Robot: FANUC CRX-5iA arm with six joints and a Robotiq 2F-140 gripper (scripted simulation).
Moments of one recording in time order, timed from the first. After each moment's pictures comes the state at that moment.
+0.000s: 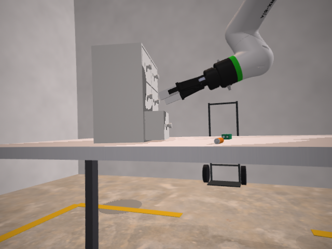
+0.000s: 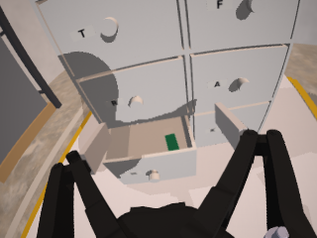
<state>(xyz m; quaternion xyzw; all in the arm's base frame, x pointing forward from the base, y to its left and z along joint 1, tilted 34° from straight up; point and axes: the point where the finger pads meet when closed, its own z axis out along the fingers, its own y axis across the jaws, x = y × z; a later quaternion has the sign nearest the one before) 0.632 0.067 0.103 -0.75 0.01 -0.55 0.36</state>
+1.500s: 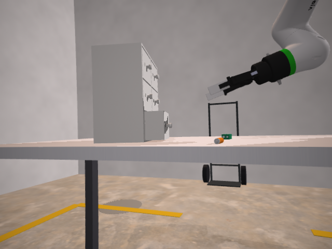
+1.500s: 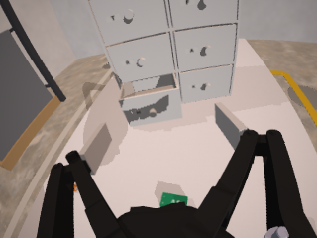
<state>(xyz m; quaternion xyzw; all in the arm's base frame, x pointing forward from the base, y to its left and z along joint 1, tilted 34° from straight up) 0.479 0.003 0.085 -0.75 0.01 -0.55 0.36</state>
